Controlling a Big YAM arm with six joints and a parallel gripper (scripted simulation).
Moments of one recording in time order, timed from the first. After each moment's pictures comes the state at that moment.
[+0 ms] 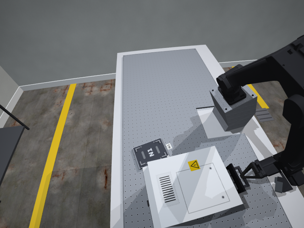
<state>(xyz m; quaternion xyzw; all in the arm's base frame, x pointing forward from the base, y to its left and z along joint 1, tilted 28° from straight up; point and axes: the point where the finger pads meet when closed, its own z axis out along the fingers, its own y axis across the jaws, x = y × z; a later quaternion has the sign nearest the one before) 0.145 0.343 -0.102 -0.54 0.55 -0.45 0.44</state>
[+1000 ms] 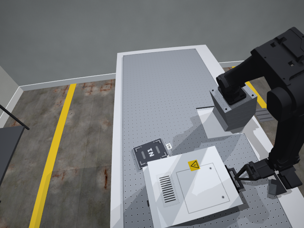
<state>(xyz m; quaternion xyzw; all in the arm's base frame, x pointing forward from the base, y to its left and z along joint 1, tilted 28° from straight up) 0.171 0.342 -0.088 -0.54 0.56 -0.45 0.45</state>
